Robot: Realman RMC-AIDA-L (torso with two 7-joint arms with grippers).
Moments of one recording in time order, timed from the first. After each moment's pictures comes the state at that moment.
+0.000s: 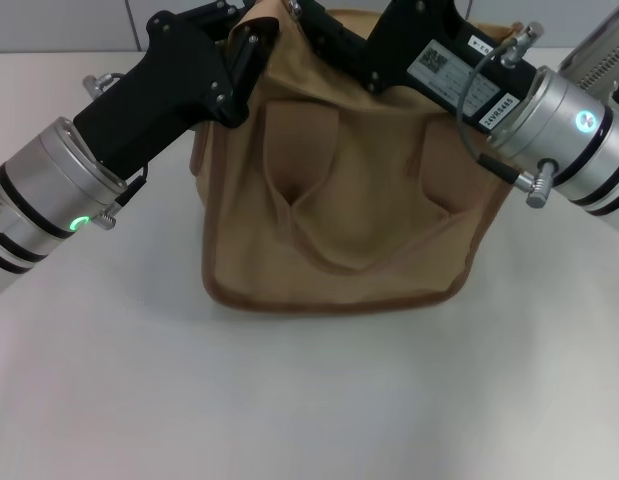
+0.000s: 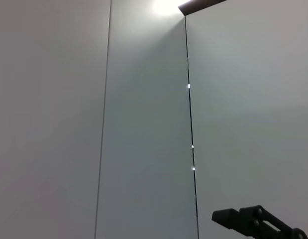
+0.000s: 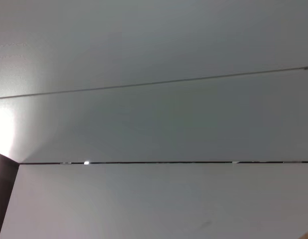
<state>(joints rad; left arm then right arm) -0.69 -2.08 0.28 0.08 1.72 1.72 -0.64 0.84 2.09 -0.81 0.01 -1.19 -1.60 2.22</state>
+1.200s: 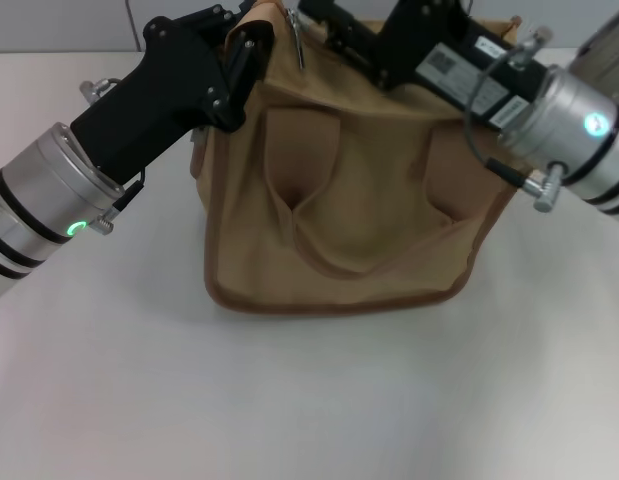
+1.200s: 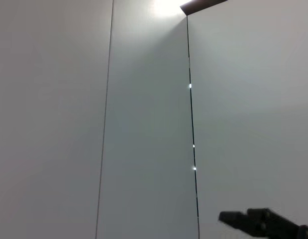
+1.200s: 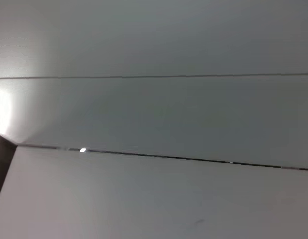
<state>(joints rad) -0.68 -2.08 0.28 0.08 1.72 1.72 -0.64 0.81 2.09 -0.82 -0.04 -1.21 -1.63 2.13</state>
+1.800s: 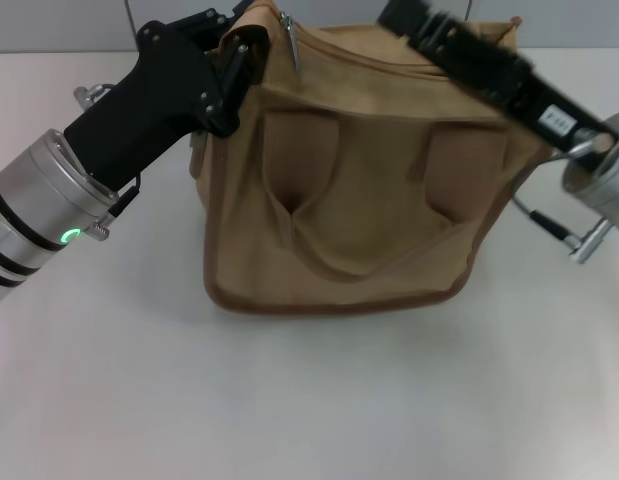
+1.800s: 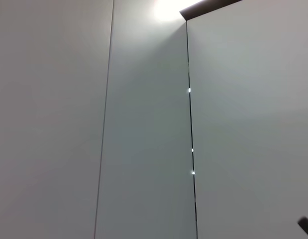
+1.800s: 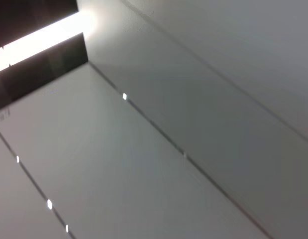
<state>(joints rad) -0.67 -2.08 0.28 0.07 1.72 1.75 -0.64 0.67 2.09 -0.84 -0.15 -1.25 -1.75 1.49</state>
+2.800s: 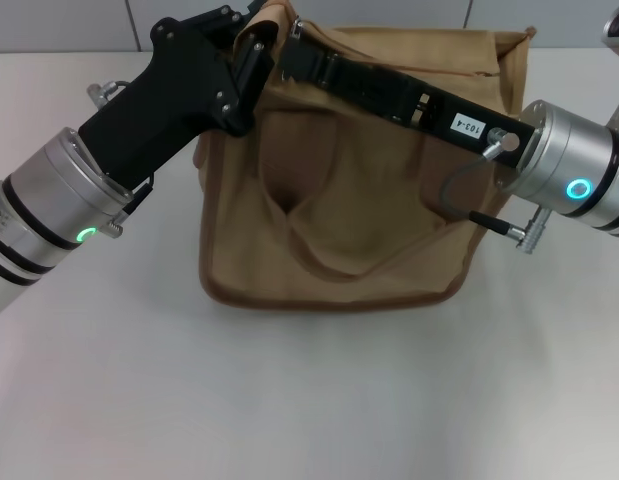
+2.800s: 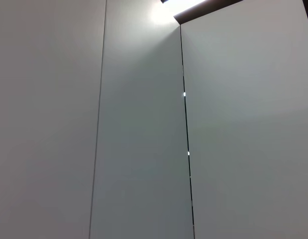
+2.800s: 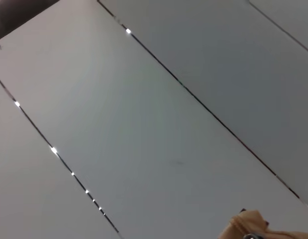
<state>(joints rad) -0.68 -2.08 0.28 0.04 1.71 1.74 -0.59 0.77 2.09 -0.96 -0.14 -1.26 -1.66 1.52</state>
